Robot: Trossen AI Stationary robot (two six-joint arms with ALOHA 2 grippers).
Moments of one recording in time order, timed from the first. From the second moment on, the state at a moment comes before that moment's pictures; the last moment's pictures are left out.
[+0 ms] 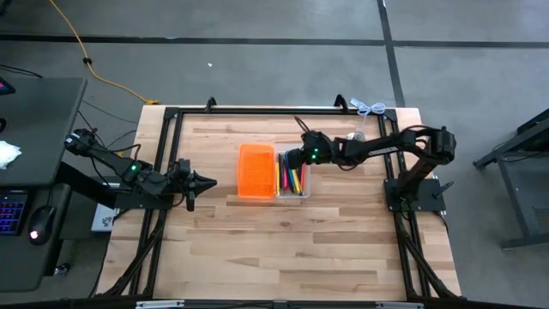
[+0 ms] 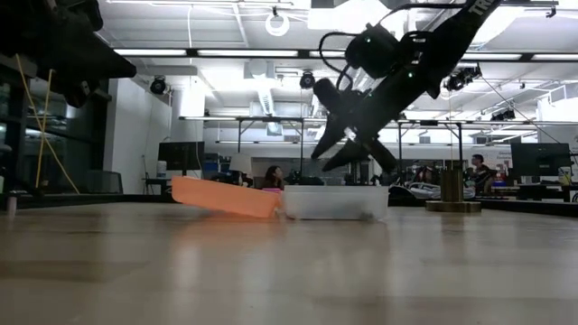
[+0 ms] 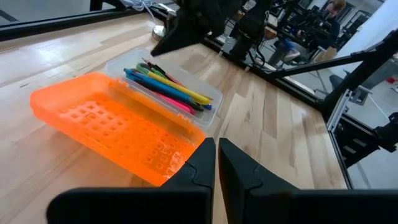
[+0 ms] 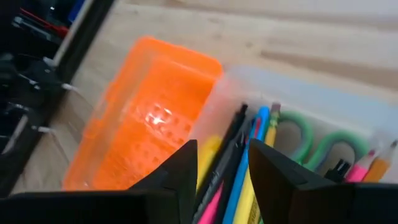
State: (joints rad) left arm -0.50 0.38 0.30 -0.25 -0.67 -0.66; right arm -0.25 1.65 0.81 0.21 0.09 0.89
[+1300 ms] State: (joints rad) left arm -0.50 0.37 0.30 -0.26 -0.72 -0.61; right arm -0.26 1.00 0.80 -0.39 0.23 0.38
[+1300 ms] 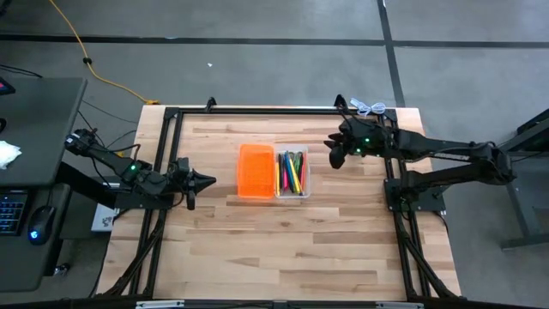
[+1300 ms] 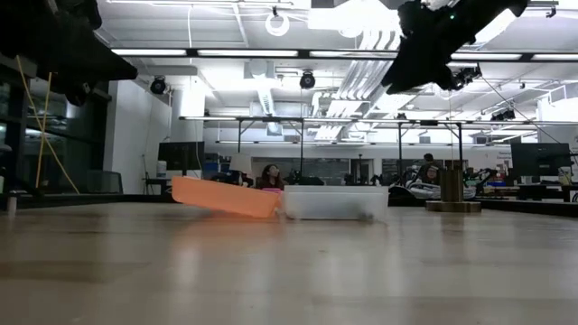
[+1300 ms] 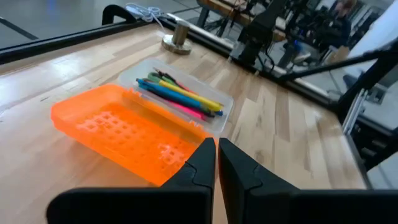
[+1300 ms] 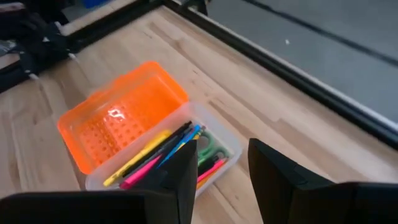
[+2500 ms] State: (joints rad) left arm -0.50 0.37 0.30 -0.09 -0.38 -0.38; right arm -0.24 0.62 0.34 0.14 -0.08 0.46
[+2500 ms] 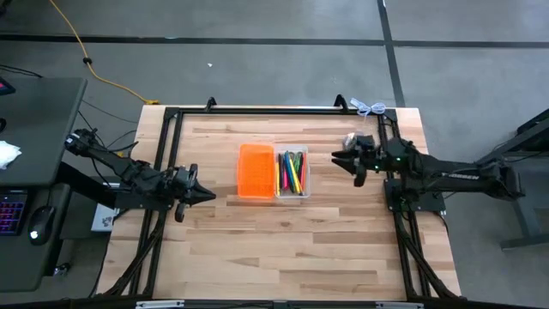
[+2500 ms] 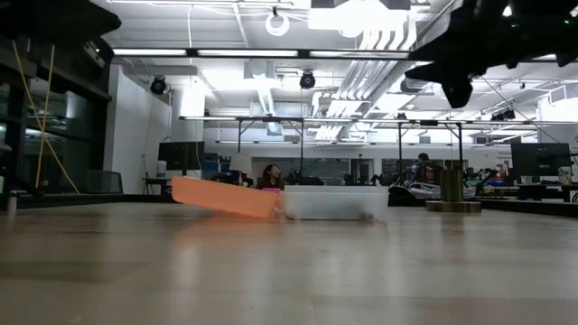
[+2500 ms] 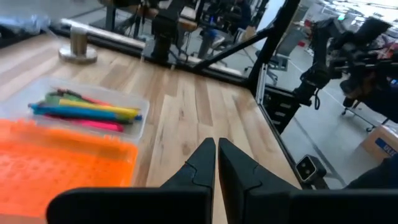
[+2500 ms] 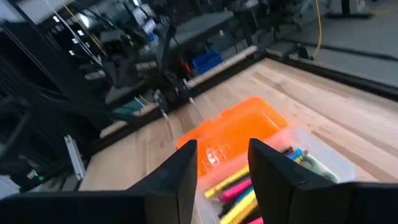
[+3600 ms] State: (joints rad) left arm -0.50 0.01 0.02 0.17 -0.27 -0.21; right arm -0.24 0.10 0.15 0.06 -0.08 0.53
